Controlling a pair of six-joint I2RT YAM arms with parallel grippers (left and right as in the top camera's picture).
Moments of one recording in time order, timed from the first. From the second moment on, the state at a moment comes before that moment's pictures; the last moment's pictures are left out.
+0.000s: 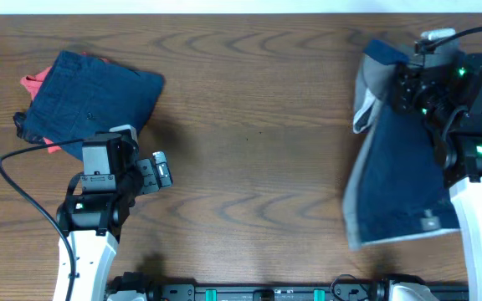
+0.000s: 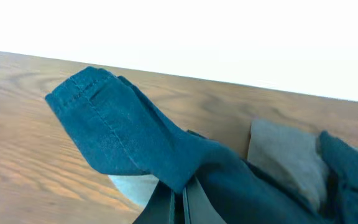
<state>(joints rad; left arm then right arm) 0.02 0.99 0.75 -0.73 0.07 -0.23 -0.05 1.24 1.19 -0.43 -0.25 -0.09</state>
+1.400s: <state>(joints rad) 0.02 0.99 0.75 -0.73 0.07 -0.23 0.32 1.38 0.78 -0.67 -0.11 0.05</state>
